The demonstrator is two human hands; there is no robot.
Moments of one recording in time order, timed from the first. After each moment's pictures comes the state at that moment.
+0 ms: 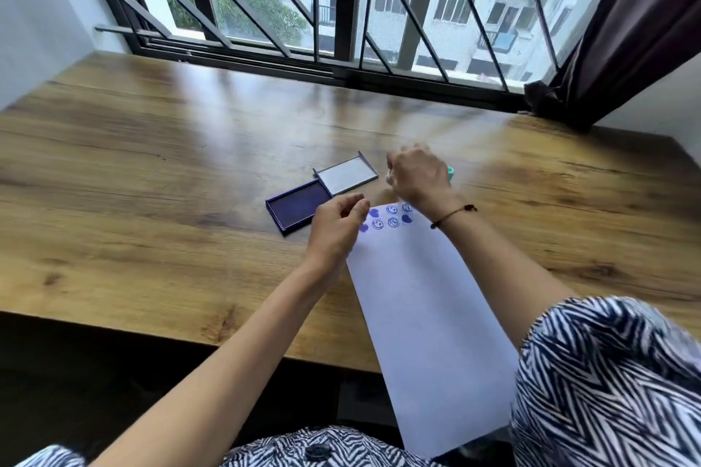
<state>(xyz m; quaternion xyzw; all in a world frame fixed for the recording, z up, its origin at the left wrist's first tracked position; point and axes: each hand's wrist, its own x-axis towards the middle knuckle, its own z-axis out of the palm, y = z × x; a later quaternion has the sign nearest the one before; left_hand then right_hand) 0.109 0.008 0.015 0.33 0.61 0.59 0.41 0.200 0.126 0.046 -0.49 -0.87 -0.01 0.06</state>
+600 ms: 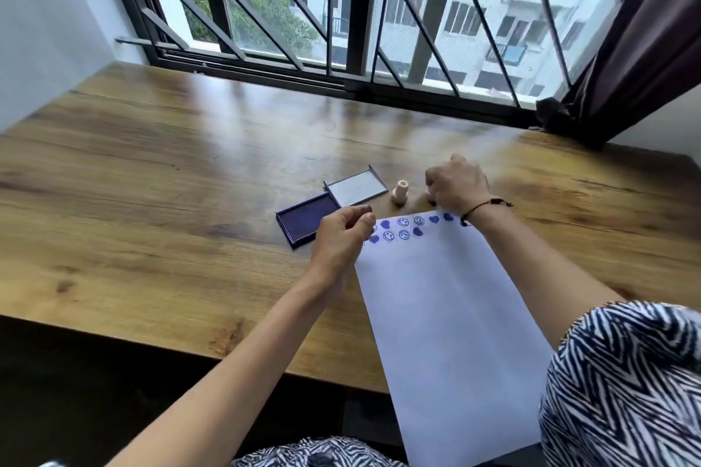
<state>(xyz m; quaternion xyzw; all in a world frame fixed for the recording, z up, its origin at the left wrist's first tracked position) 0.102 0.007 0.015 0.32 0.60 0.59 0.43 0.235 0.152 0.050 -0.52 -0.85 -0.04 -0.02</state>
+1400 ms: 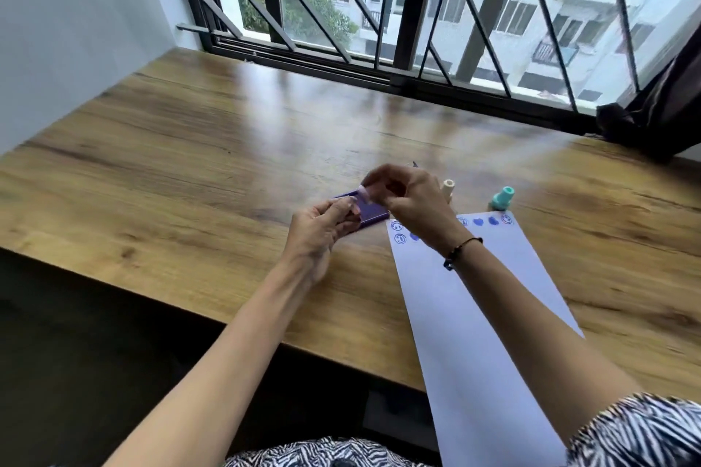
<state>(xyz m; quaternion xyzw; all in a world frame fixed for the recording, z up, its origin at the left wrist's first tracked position) 0.035 -0.024 0.013 0.21 0.50 0.70 0.47 0.149 0.062 0.051 -0.34 -0.81 0.40 0.27</state>
